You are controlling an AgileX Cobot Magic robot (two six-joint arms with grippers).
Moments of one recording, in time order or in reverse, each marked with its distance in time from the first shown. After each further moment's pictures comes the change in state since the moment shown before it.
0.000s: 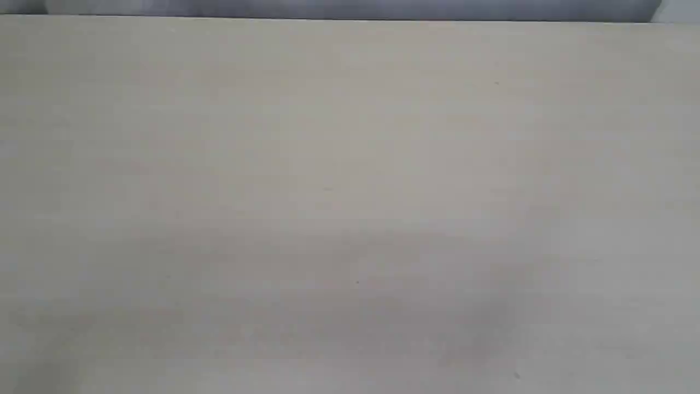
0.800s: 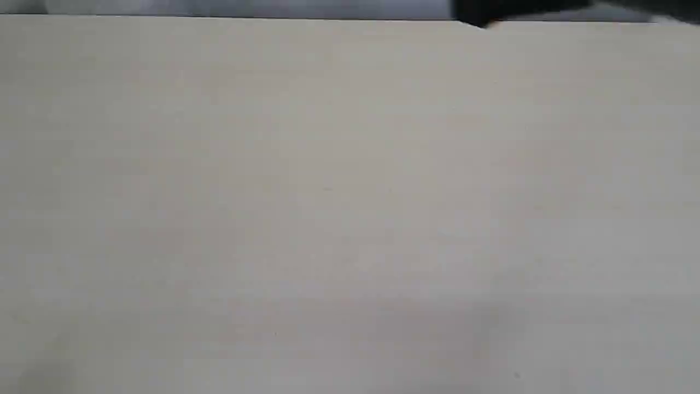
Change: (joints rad) left arm 0.000 0.000 0.000 0.000 0.000 0.000; right arm -0.184 -0.614 0.726 -0.085 -0.523 -0.007
